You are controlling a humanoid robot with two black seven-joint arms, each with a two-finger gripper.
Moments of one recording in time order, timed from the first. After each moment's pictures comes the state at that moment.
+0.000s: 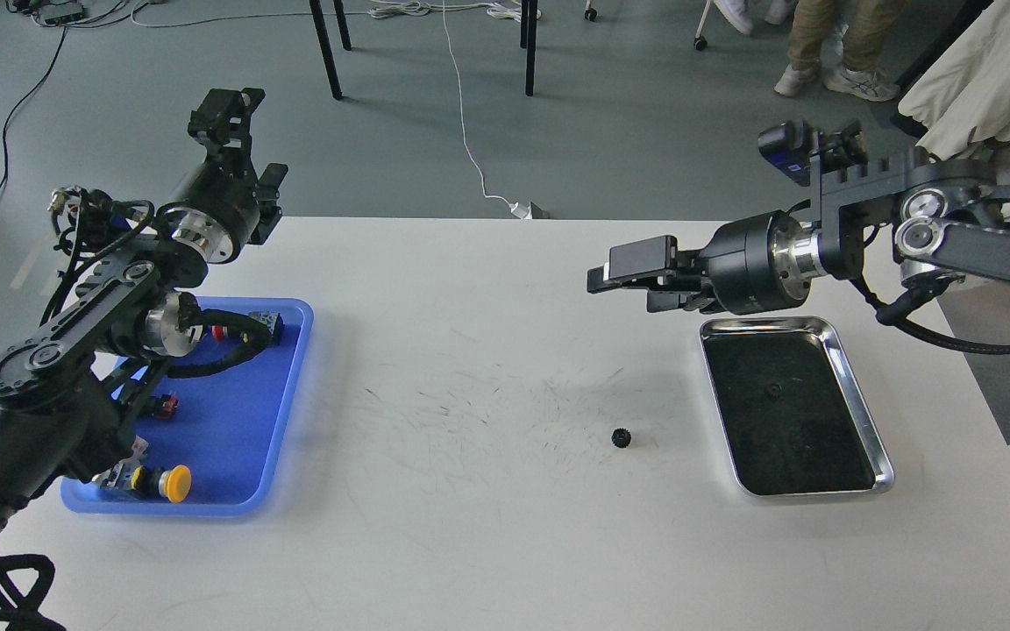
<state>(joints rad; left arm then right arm) -0.64 0.38 -0.96 -1.00 0.51 0.04 -0.13 1.55 -0.53 -0.41 1.35 -0.65 0.45 0.01</state>
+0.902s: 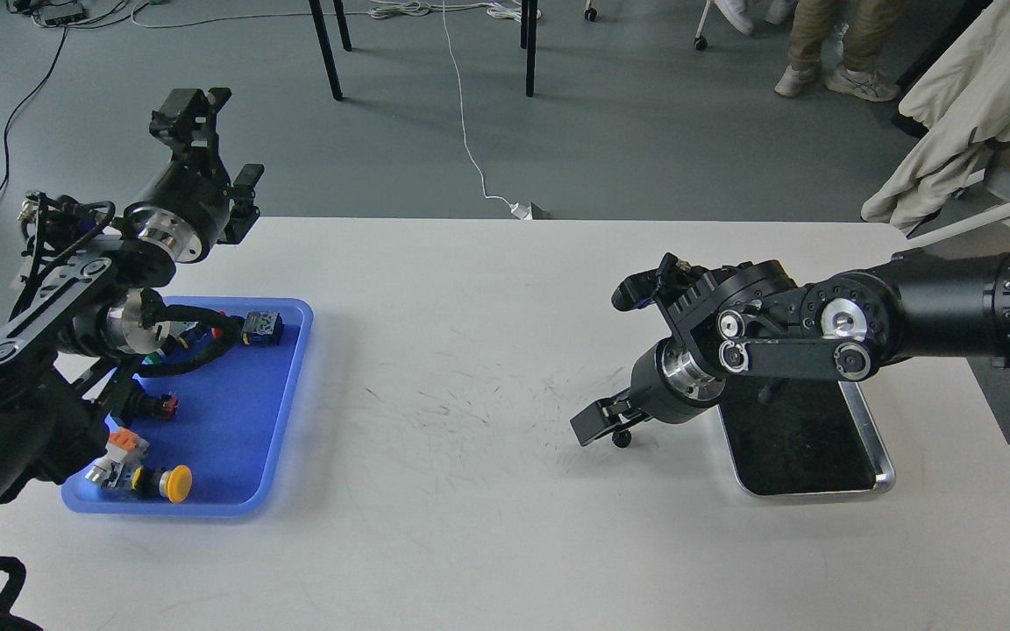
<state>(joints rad) -0.64 0.39 -0.96 -1.00 0.51 0.04 -0.14 1.48 -0.20 -0.66 1.16 -0.72 0.46 -0.04</state>
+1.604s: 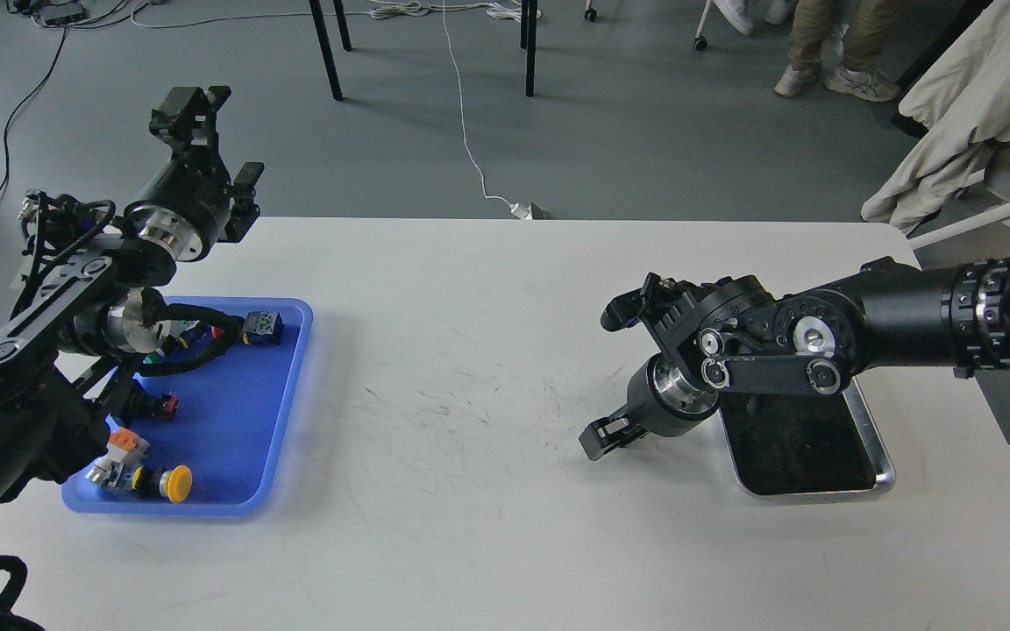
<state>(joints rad) -0.64 0.39 -0.96 -1.00 0.51 0.05 -0.14 1.47 -0.13 -0.72 1.12 -0.74 0.48 -0.05</state>
